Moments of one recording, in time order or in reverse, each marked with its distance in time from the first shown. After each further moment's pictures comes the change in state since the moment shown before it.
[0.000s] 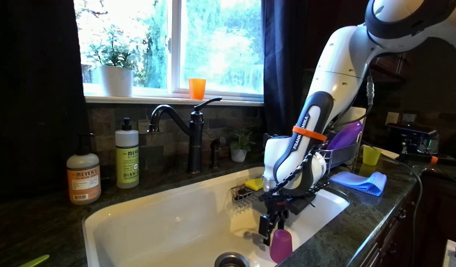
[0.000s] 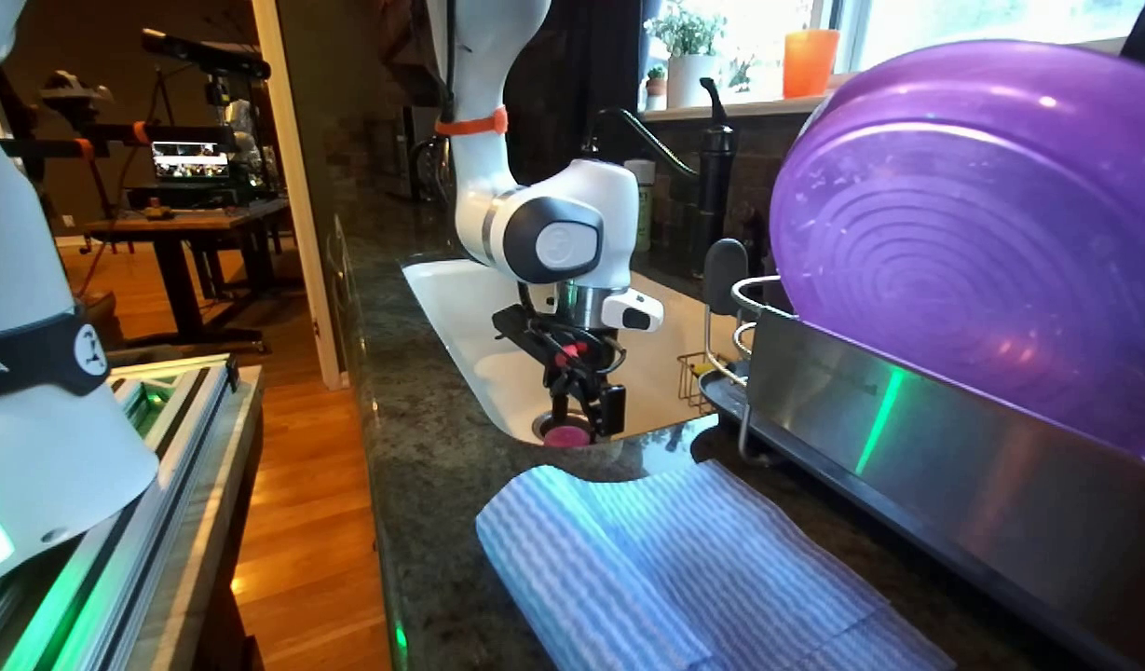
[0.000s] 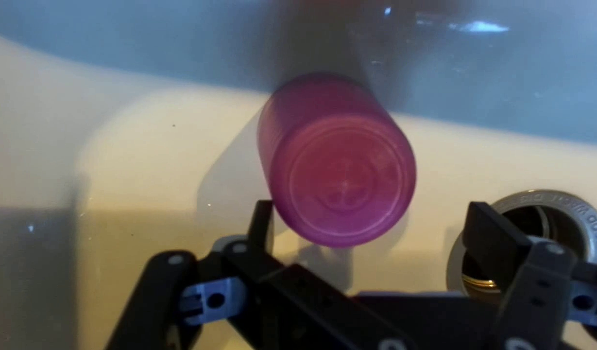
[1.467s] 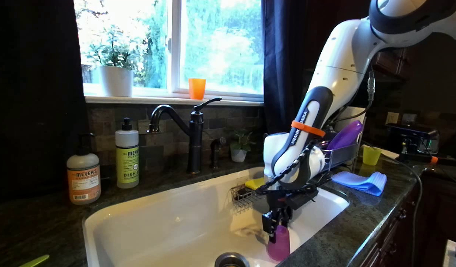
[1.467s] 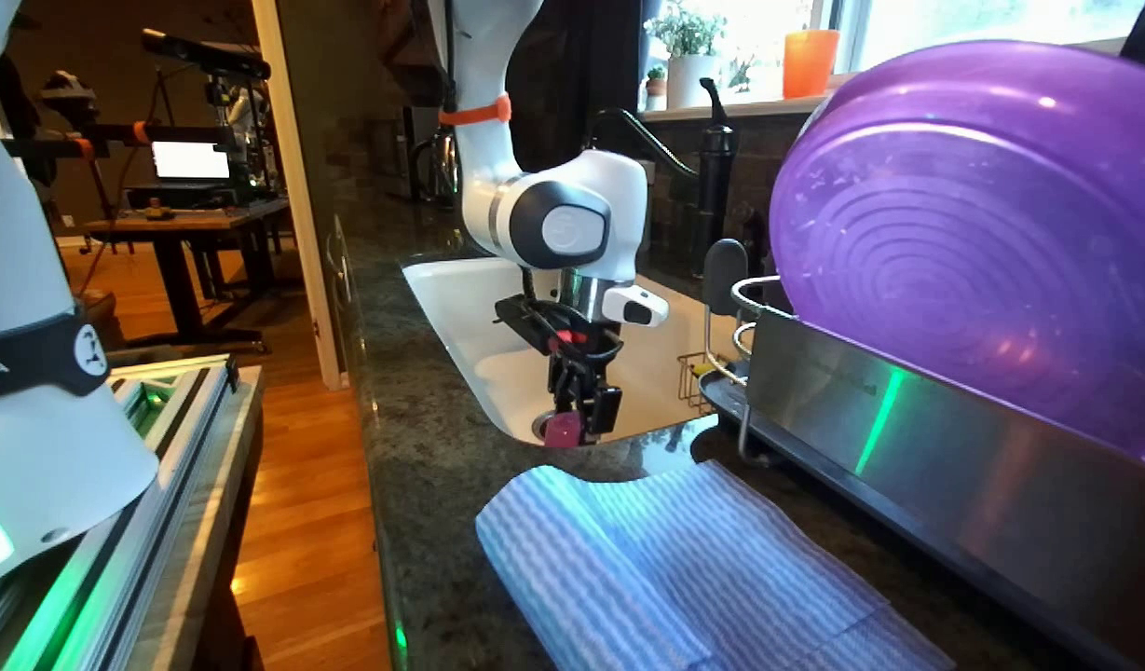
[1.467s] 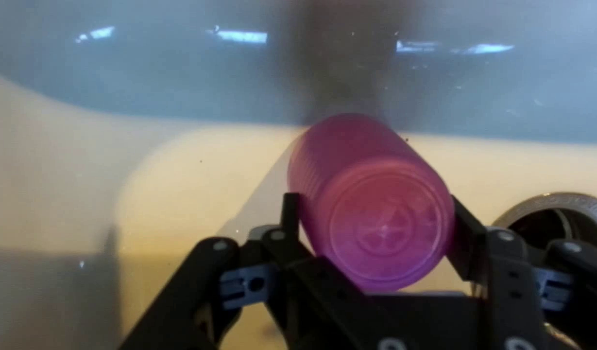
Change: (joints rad) arm 0.040 -0.039 -0.043 0.002 0.026 -0.103 0.070
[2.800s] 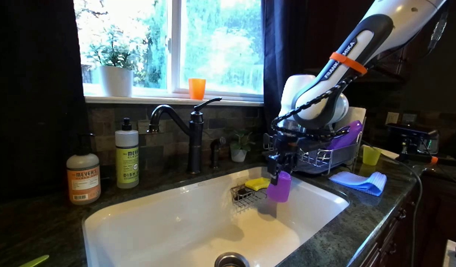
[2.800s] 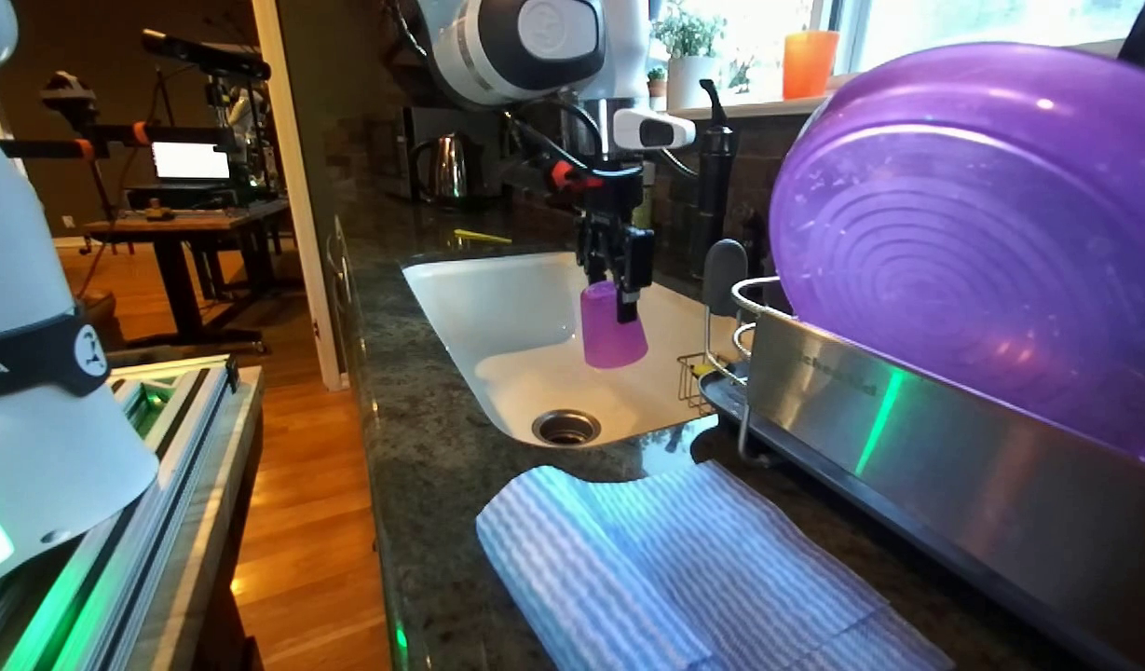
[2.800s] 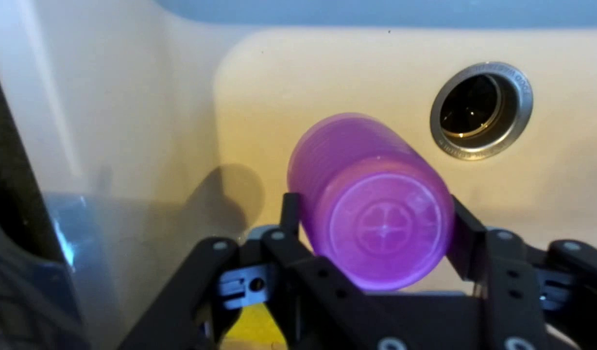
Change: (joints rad) arm -0.051 -0.502 -0.003 -0.191 -0.022 -0.082 0.012
